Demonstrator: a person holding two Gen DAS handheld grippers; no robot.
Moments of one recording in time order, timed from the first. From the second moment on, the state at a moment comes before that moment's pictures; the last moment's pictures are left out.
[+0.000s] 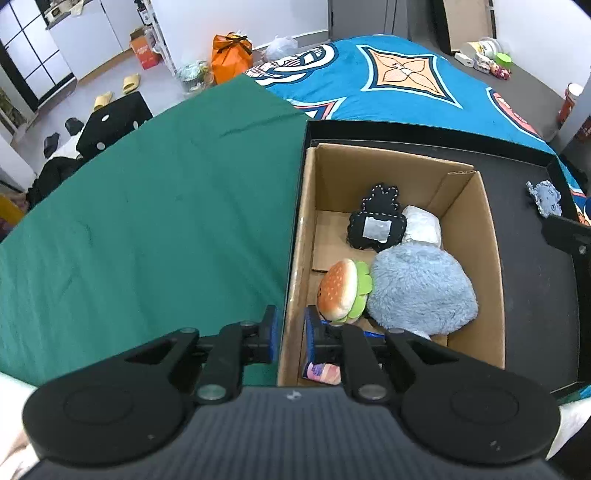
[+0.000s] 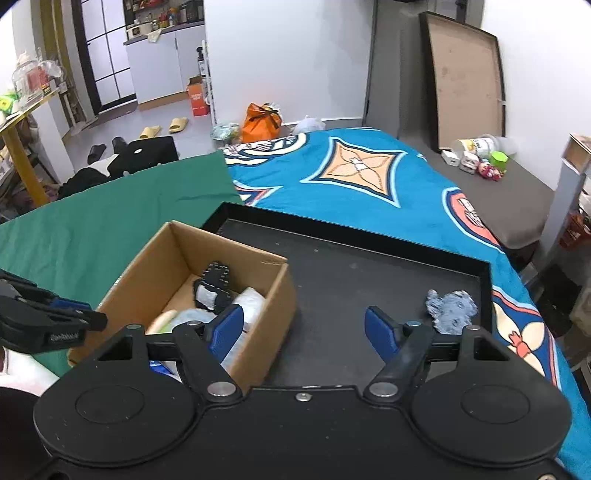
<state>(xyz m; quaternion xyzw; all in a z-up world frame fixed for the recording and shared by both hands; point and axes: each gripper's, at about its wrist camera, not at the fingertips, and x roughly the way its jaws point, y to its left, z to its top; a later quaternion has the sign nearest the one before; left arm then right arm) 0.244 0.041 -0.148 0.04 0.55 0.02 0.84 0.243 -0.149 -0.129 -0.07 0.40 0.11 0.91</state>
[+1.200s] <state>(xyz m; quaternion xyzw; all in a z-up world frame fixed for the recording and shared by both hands) 0.264 0.018 -0.126 0.04 0.52 0.07 0.85 0.269 -0.286 -0.181 0.02 0.39 0.06 0.92</state>
